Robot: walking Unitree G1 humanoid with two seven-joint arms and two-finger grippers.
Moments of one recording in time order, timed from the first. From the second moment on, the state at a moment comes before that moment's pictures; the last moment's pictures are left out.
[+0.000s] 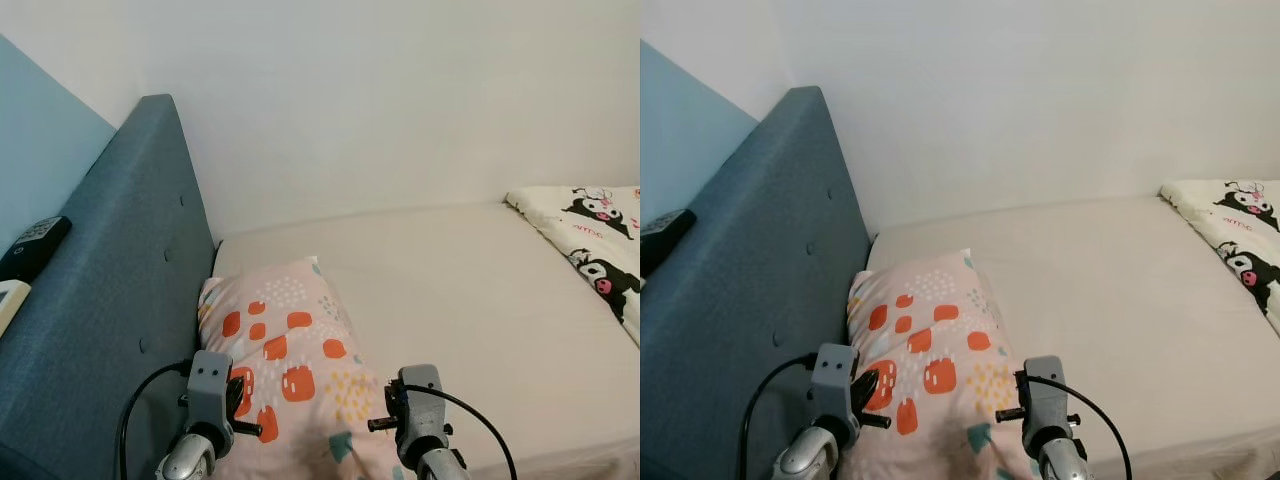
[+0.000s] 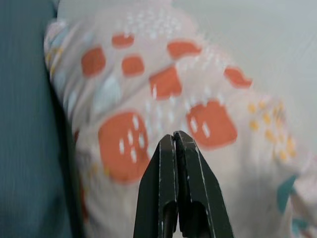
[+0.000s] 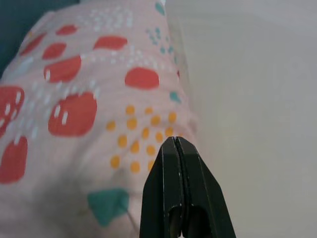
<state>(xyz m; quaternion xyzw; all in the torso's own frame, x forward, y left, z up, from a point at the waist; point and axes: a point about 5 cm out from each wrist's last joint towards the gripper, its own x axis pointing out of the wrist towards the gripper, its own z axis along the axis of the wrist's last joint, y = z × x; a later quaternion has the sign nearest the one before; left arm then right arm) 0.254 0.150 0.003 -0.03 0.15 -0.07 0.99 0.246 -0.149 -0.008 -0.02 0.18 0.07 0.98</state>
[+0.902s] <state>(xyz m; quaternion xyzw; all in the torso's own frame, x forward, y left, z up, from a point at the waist) 0.246 0.151 -0.009 -0.01 0.16 -0.06 0.99 0.243 -0.147 -0.021 -0.03 0.21 0.08 0.97</state>
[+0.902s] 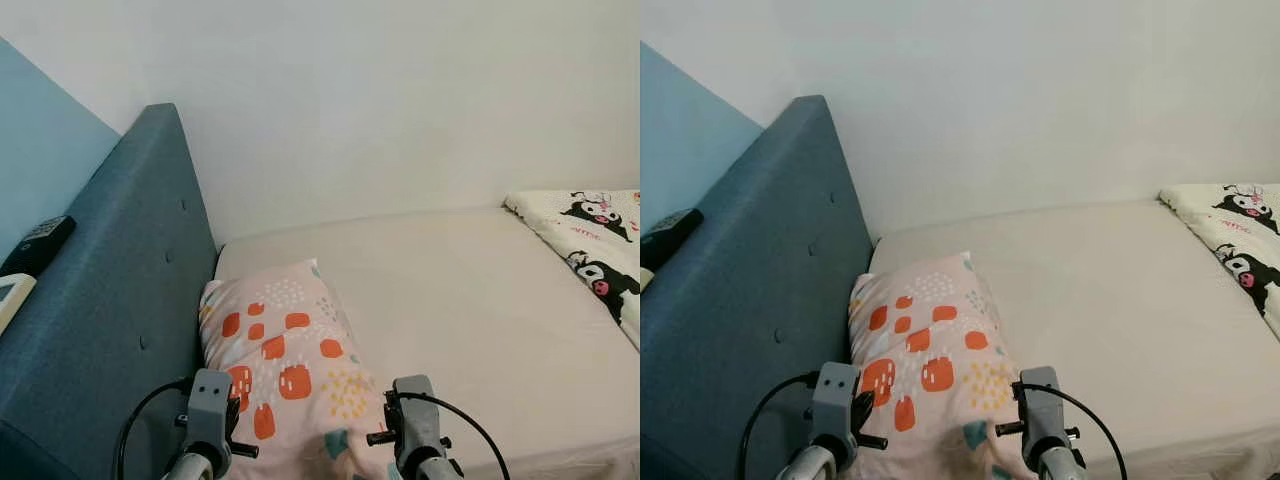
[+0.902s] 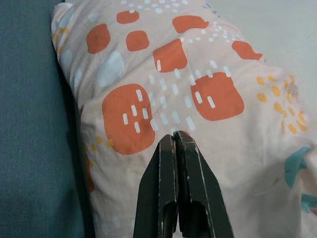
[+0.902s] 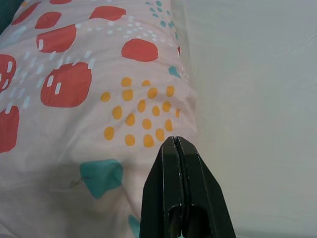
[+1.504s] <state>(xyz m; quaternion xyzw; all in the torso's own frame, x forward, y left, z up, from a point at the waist) 0.248 0.146 -0.008 -0.03 0.15 -0.04 0.99 0.246 -0.148 -0.018 -0.03 0.20 0.09 0.97</state>
